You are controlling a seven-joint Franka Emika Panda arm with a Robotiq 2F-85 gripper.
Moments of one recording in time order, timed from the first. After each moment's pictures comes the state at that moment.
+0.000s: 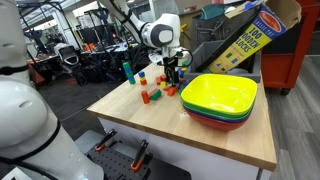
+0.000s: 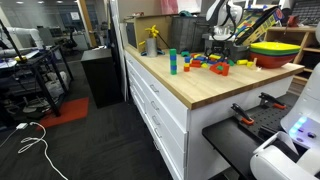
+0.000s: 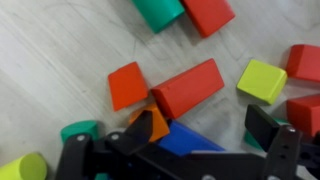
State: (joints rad) arm -0.12 0.34 -0.11 -2.13 0.22 2.35 0.38
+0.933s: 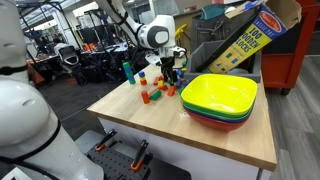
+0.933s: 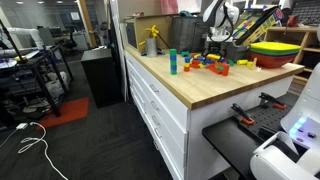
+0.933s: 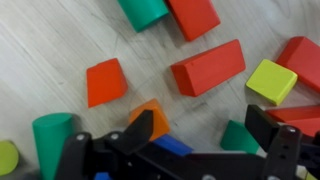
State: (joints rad) arm -0.08 0.33 -0.10 -2.14 0.20 2.40 0.34
